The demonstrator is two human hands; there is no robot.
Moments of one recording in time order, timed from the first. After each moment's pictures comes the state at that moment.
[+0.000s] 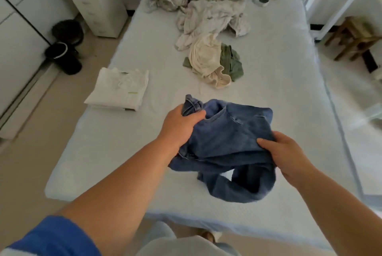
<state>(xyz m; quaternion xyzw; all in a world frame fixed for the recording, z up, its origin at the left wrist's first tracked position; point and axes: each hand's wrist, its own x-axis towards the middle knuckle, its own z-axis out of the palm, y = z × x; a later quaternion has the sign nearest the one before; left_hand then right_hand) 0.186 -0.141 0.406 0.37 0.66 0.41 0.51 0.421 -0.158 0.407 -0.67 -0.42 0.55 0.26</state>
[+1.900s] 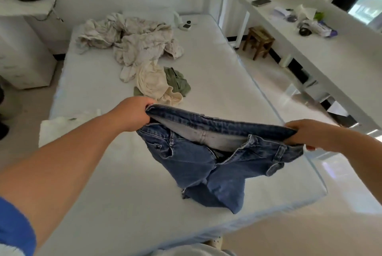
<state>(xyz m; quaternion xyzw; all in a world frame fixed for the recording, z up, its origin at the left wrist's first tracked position) 0.138 -0.074 0.486 0.80 0.54 0.04 0.25 0.527 -0.195 0.493 -0.79 -0.49 0.37 -0.04</state>
